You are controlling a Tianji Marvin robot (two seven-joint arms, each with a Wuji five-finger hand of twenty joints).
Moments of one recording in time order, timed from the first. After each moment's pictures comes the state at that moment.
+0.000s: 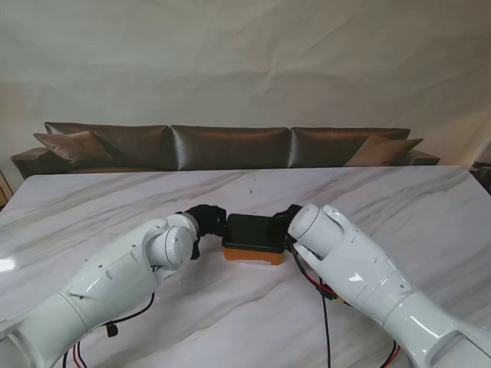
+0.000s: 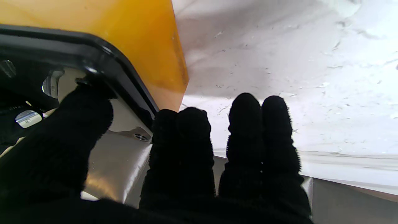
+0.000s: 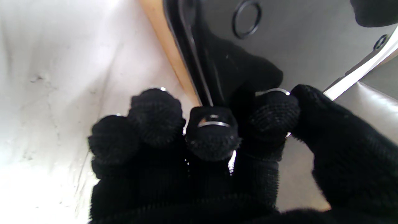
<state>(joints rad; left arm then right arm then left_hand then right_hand) 0.91 -1.18 -0.58 -1.13 0.45 0.32 -0.13 -0.96 -1.26 0.78 -1.14 -0.12 0.75 0.09 0.38 -0.54 0.73 -0.15 0.51 -0.14 1.21 1.05 0.85 -0.19 1.12 1.12 0.77 0.08 0.92 1.08 0.54 0.04 0.73 0.62 0.29 -0.62 1.09 -0.02 1.10 -0.34 1.29 0.68 1.37 -0.04 1.16 0.89 1.27 0.10 1.16 0.66 0.81 0.19 1.56 0.58</state>
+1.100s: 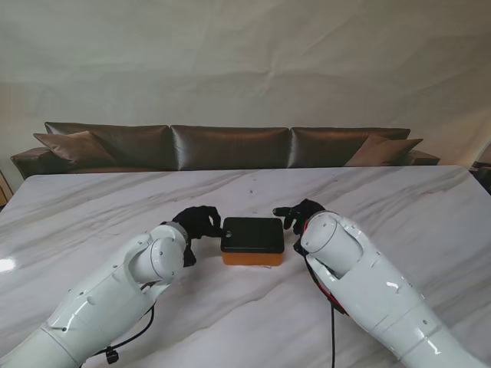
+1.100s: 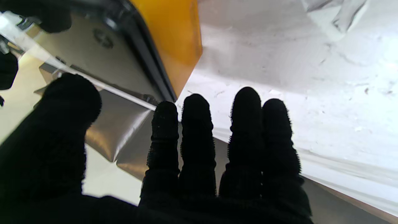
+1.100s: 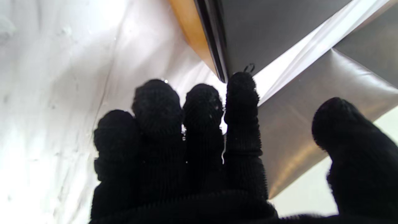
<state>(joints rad) 1.13 -1.17 -0.83 -1.31 0.46 0.35 -0.05 -1.16 -1.21 0.97 -1.41 -0.29 0.73 0.03 0.43 -0.56 0.53 -0.12 0.49 -0.18 0.95 0.88 0.79 -0.15 0.96 0.93 0.74 0.09 0.83 0.88 0.50 0.03 0.73 0.62 0.18 -0.47 0.82 0.01 0.91 -0.09 0.85 0.65 1.16 0.02 0.91 0.86 1.17 0.10 1.10 0.65 0.71 0.19 1.52 0.58</state>
